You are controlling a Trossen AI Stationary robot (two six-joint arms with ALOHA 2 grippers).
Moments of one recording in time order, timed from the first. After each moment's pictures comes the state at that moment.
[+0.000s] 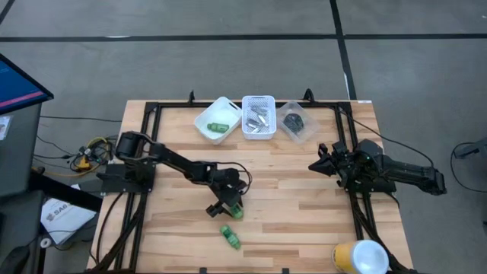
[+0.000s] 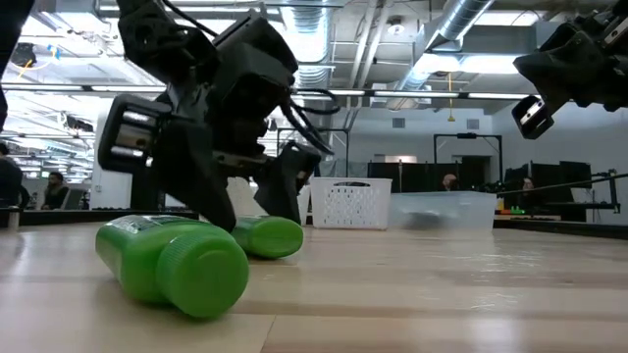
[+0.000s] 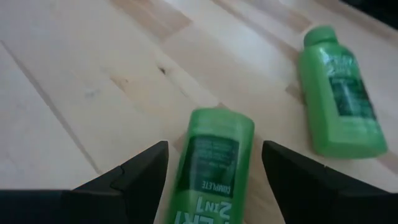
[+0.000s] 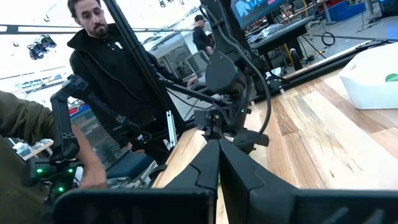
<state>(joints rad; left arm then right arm) -0.12 1.89 0.87 0.17 0.48 0.46 -0.22 0.01 0.01 0.07 -0.42 0.51</state>
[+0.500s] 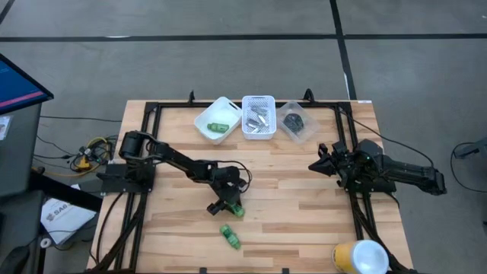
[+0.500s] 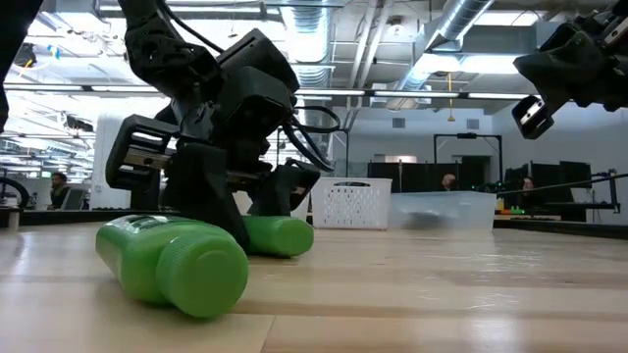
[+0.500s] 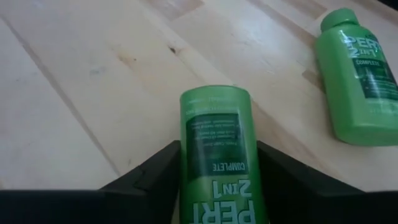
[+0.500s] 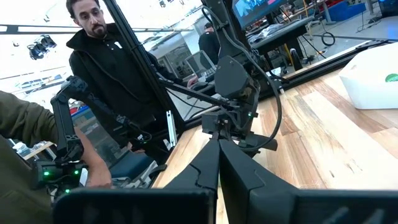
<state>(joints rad) -0.08 1.93 0.86 0.19 0.48 0.47 -0.22 0.01 0.01 0.07 -0.42 0.51</state>
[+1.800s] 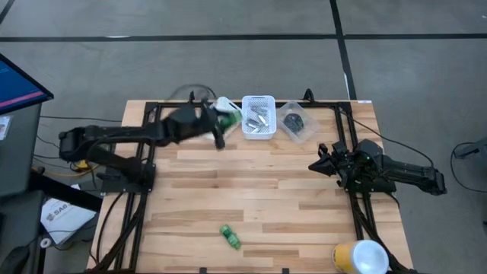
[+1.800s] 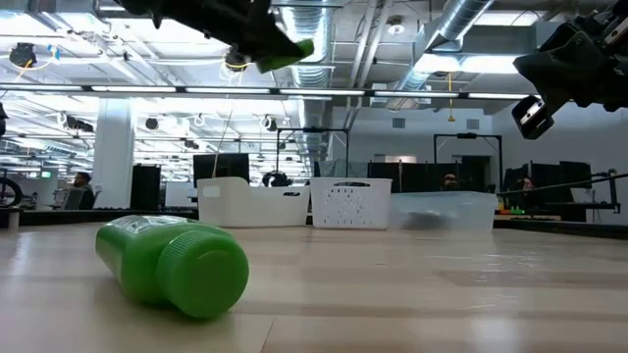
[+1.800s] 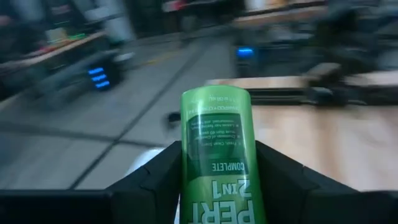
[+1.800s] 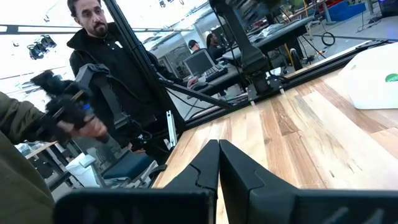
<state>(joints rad) 0.22 1.26 0.87 0.21 -0.22 0.20 -0.22 0.01 0.01 0.07 -0.42 0.51</state>
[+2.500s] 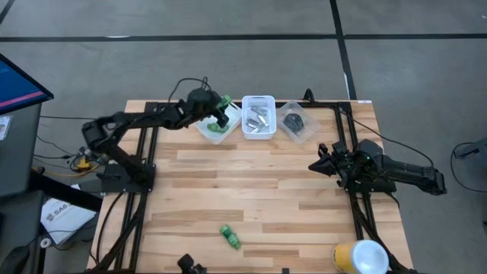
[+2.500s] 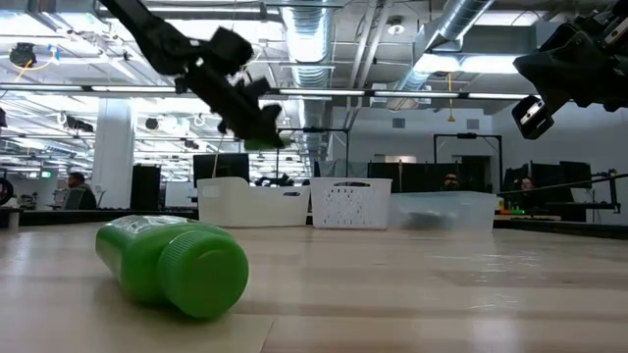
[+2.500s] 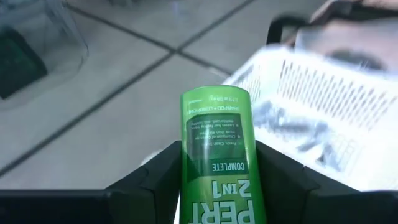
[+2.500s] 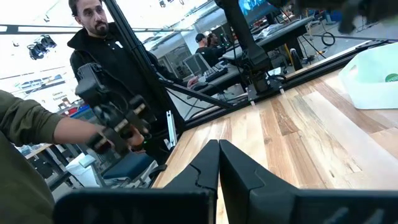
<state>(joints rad) 0.60 1.53 0.87 0.21 -0.22 0.07 -0.22 0.01 0.01 0.07 -0.42 0.51</state>
